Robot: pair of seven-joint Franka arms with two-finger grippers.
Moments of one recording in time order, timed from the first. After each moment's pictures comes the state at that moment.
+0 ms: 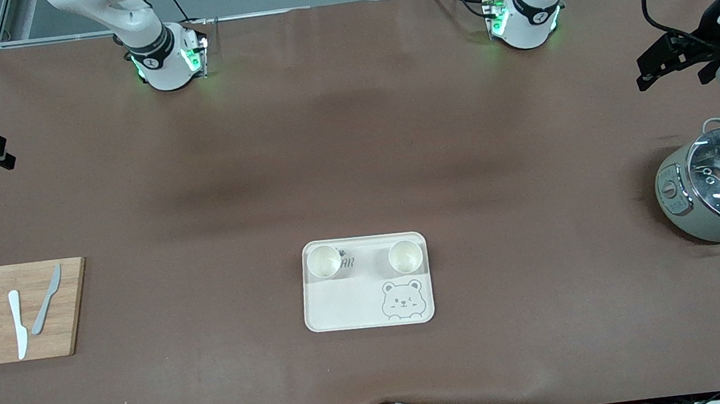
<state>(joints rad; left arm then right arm) -0.02 -0.08 -0.06 -1.60 -0.02 1.51 -0.08 0.19 -0.05 -0.23 -1.55 -0.03 1.51 -0.02</state>
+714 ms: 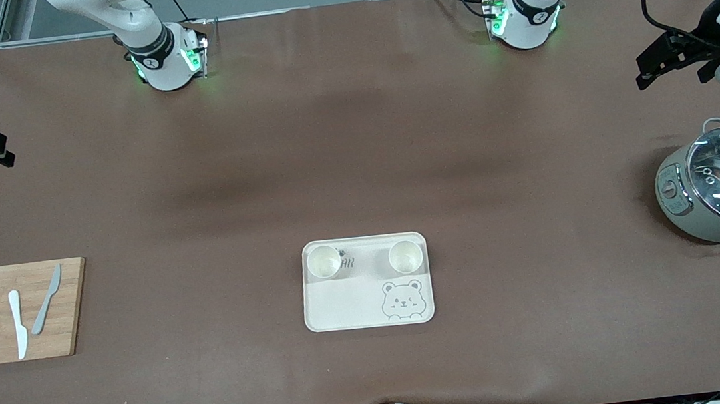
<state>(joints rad) -0.02 -0.08 -0.07 -1.60 -0.02 1.50 -0.08 0.19 -0.05 -0.23 -1.55 -0.04 1.49 -0.01</state>
